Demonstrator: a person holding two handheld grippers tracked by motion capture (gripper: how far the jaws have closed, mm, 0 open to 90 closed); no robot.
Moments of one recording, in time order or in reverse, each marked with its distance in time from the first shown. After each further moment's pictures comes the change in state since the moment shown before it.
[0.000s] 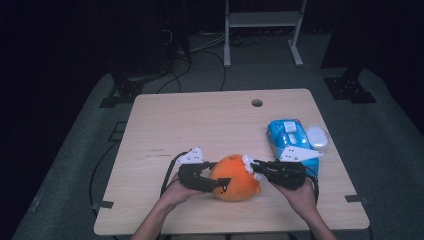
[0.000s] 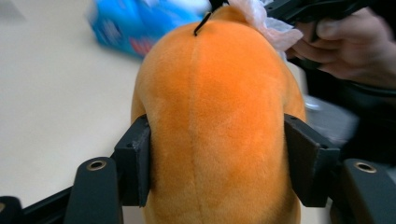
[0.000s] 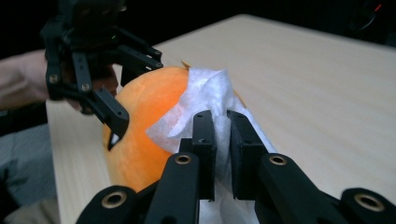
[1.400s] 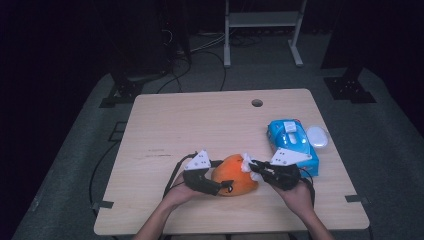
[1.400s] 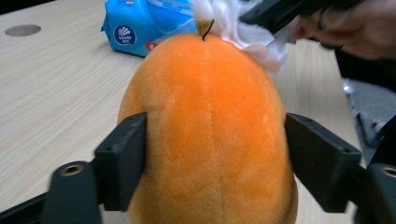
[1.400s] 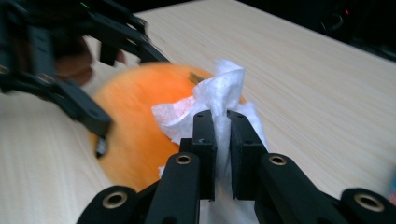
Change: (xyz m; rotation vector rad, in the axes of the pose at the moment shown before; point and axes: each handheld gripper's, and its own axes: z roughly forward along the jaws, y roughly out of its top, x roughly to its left) left arm 0.002 -0.014 0.017 0.038 -0.017 0.024; right arm 0.007 -0.007 0.019 0.082 -0.093 -0.131
